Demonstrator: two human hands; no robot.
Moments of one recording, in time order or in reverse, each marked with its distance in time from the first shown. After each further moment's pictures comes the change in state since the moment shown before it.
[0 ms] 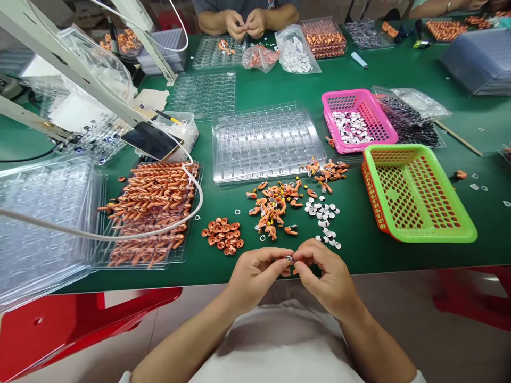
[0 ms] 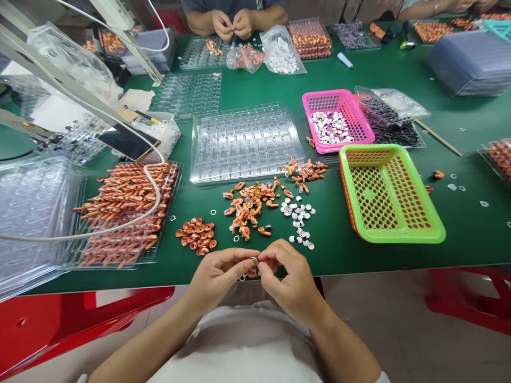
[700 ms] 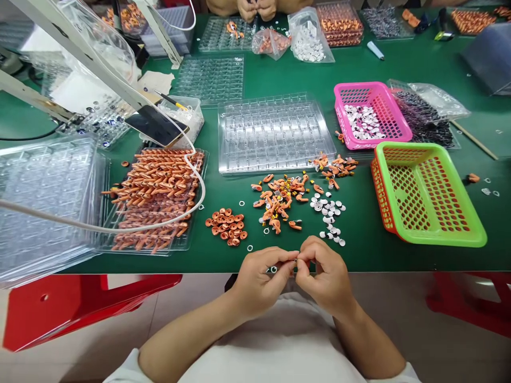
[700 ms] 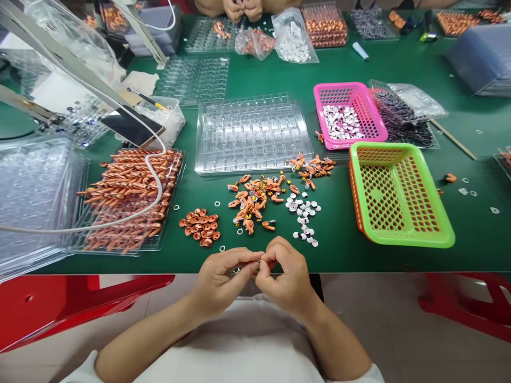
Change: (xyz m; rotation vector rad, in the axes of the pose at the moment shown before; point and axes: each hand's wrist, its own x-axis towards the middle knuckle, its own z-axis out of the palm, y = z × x) left_hand -0.010 -0.006 0.007 0.307 0.070 0.384; right_hand 0.002 0.006 0.017 -0.033 0.109 -0.175
